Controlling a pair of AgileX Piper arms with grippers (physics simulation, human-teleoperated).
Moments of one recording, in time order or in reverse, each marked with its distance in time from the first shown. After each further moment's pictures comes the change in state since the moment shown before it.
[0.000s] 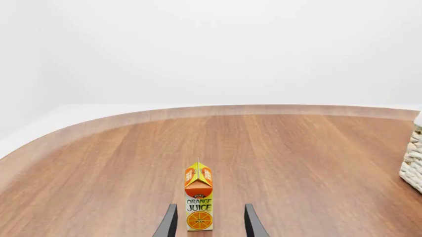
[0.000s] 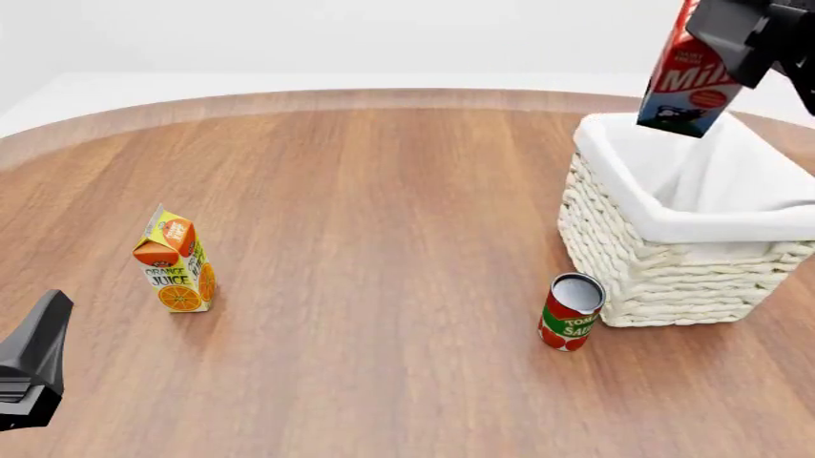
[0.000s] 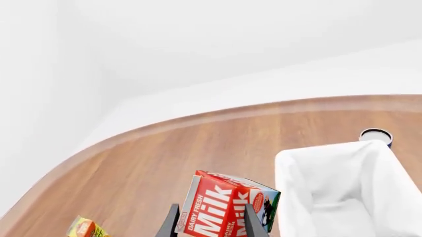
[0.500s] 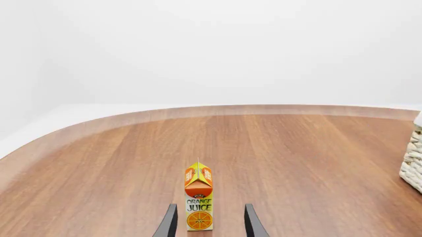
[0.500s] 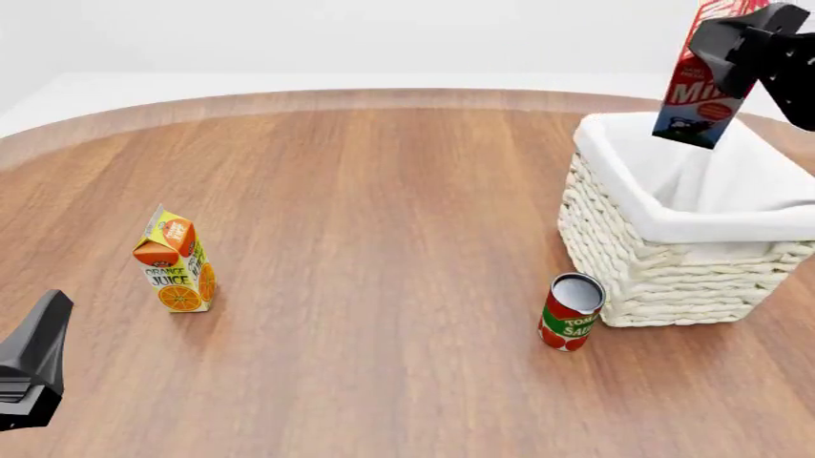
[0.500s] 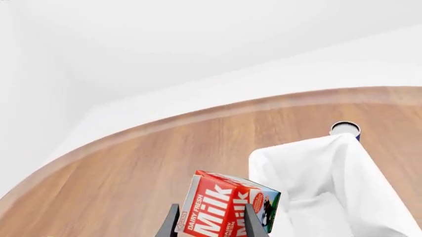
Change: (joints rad) left arm 0.000 0.000 0.000 0.000 0.000; right arm -0.103 0.081 0.034 -0.084 -0.007
